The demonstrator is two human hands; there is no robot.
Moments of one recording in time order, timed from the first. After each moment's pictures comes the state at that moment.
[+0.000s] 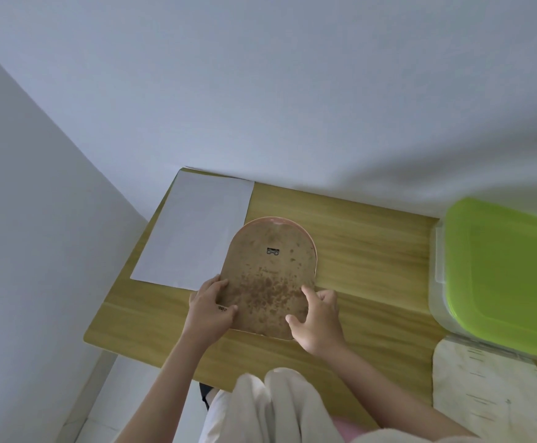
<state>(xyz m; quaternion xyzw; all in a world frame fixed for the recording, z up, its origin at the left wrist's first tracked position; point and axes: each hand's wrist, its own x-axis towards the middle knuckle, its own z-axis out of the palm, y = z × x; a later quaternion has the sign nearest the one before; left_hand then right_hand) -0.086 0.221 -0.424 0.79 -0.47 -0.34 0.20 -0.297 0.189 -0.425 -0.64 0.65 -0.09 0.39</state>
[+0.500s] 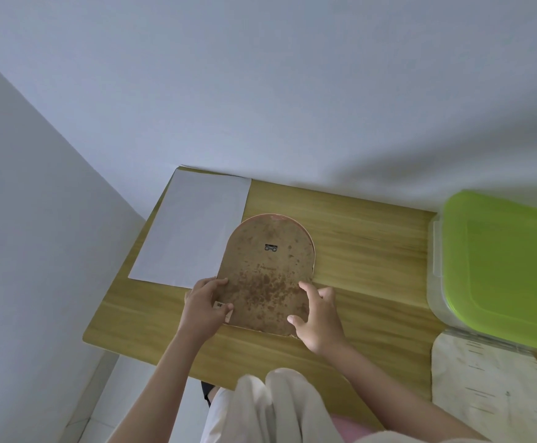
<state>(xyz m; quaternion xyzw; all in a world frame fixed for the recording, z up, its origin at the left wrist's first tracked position) -0.076 0.220 -0.434 0.78 -0.48 -0.33 0.21 -0.305 0.191 -0.442 -0.64 0.63 -0.11 0.42</state>
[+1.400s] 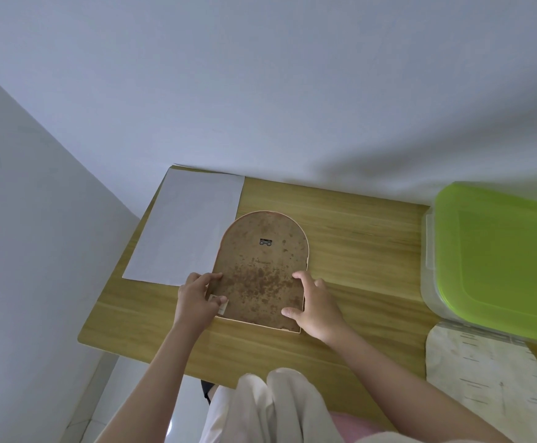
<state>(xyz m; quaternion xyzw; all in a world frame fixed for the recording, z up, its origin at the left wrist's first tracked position) -0.071 0.209 -0.446 0.79 -0.49 -0.30 0.21 -0.314 0.172 -0.440 -0.66 0.62 -0.06 0.42</state>
